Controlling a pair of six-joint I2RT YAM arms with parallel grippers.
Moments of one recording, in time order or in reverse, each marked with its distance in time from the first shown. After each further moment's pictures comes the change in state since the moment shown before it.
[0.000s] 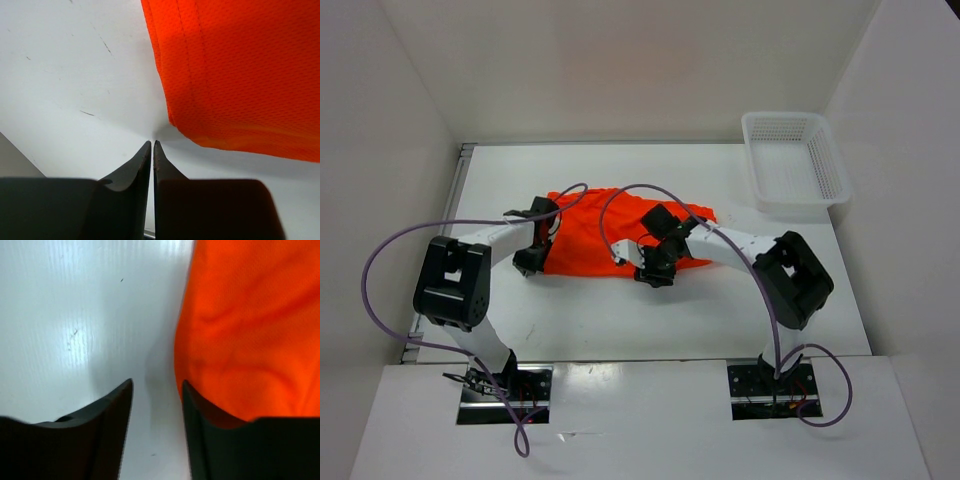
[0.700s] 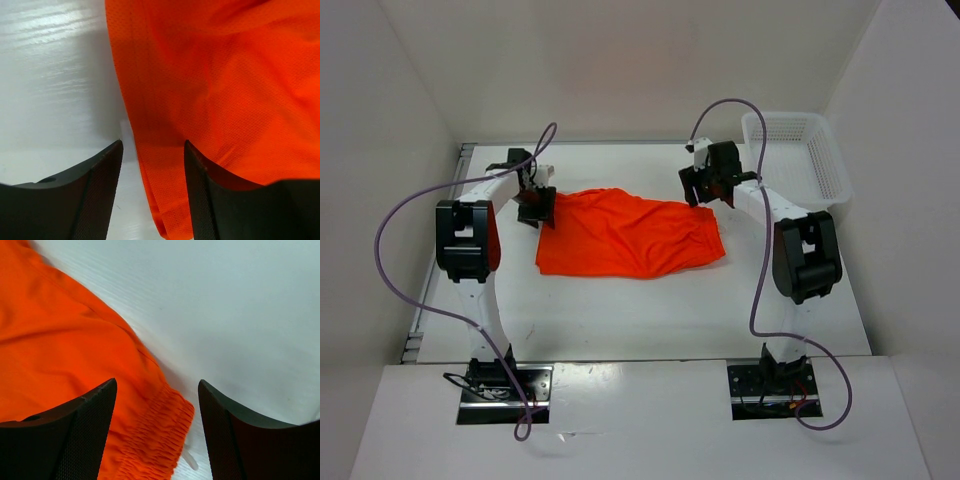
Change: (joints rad) left arm 0.211 0.421 0.628 -0.073 0.536 -0.003; right arm -0.447 0.109 0.249 0.353 0.211 0.685
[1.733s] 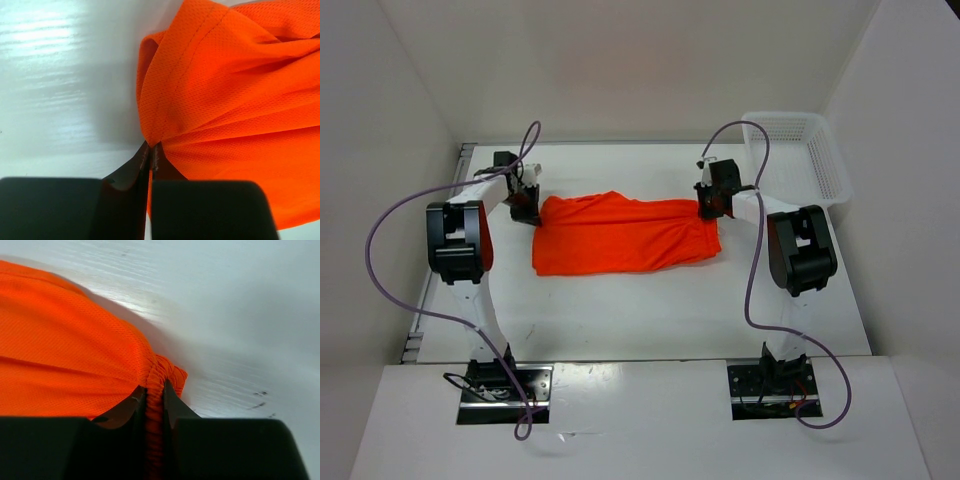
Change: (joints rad) left arm 0.074 -0.009 -0.055 0.112 0.048 -0.023; right arm -0.048 0.071 -0.131 0.060 0.087 0.183
